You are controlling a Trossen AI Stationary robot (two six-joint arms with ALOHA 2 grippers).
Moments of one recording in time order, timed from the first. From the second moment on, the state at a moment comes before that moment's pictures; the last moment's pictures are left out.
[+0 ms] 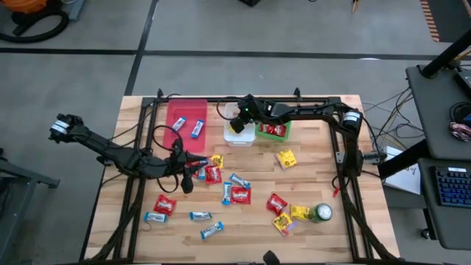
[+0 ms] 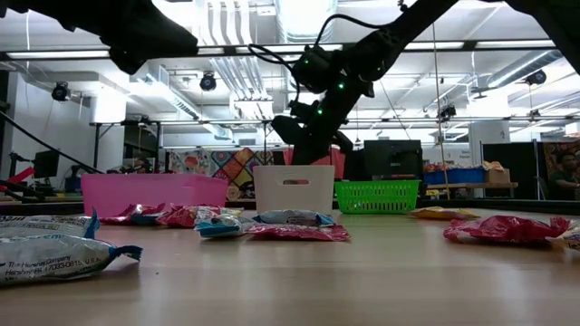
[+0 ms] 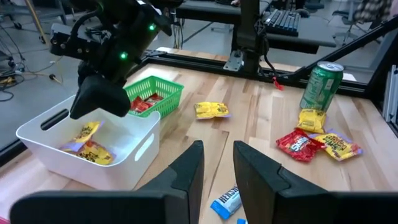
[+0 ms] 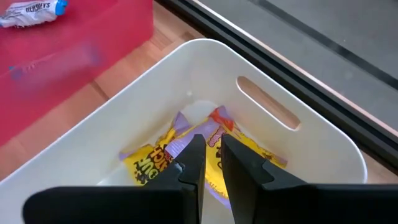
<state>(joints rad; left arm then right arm) -0.40 0.94 0.52 0.11 -0.67 -0.27 -0.40 1.97 1.37 -0.18 0.24 0.29</state>
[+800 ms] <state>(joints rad) -0.41 1.06 0.53 -0.36 -0.37 -0.88 -0.06 1.65 1.38 -0.52 -0.05 0.22</state>
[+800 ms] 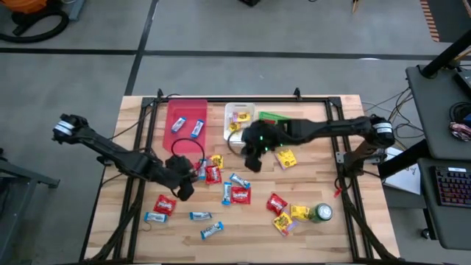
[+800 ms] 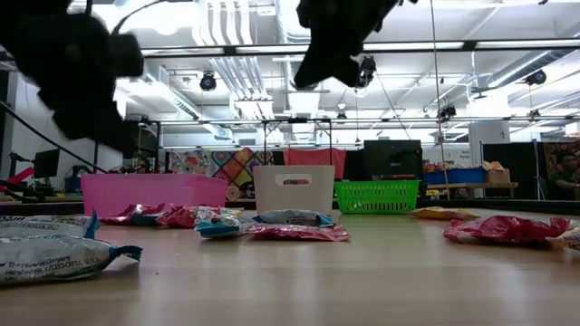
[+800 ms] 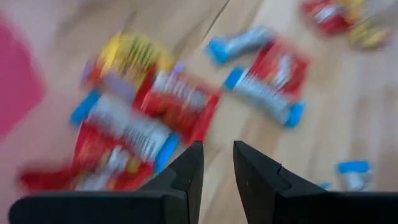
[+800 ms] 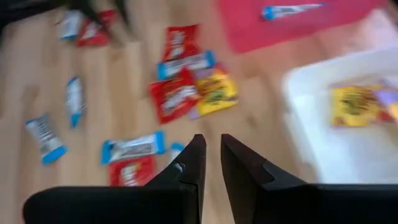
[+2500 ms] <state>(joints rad) -0.43 1.42 0.52 -0.50 -0.54 -0.61 0.10 1.65 1.36 -0.60 0.08 0.23</state>
